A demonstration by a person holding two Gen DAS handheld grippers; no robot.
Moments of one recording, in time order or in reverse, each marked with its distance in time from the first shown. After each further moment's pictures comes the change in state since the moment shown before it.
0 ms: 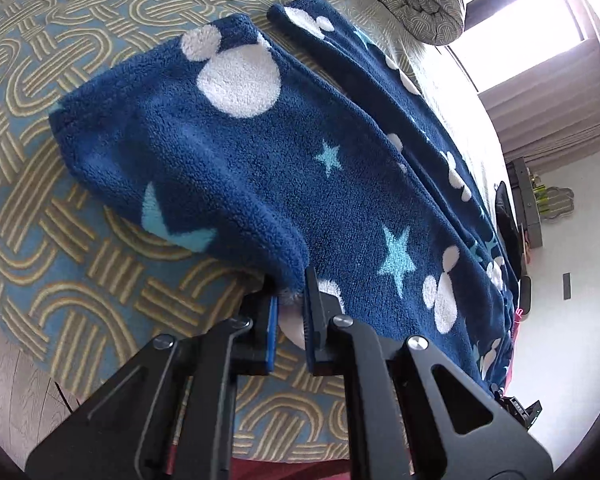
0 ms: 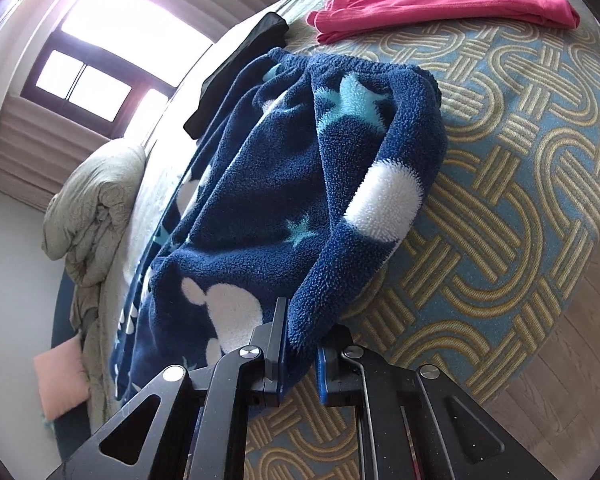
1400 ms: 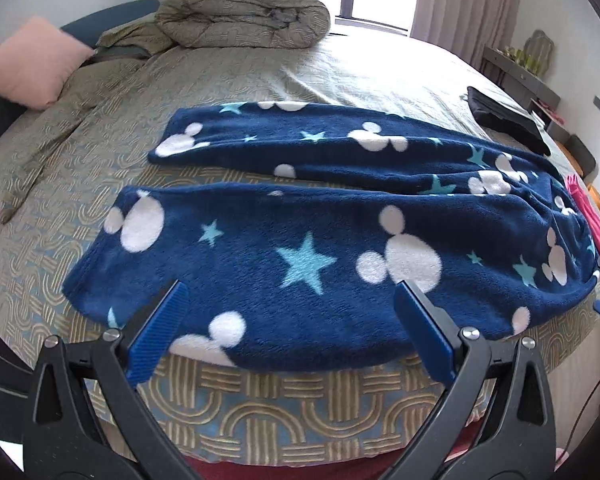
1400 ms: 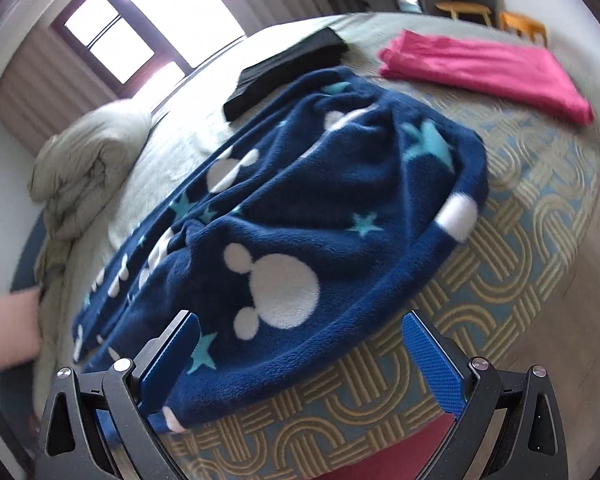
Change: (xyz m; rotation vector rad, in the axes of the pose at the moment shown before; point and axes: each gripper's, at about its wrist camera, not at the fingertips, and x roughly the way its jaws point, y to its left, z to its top) left arm -0.033 -0.120 -0.051 0.600 -0.236 0.246; right arm -0.022 0.052 -0.027 -0.146 -0.044 -0.120
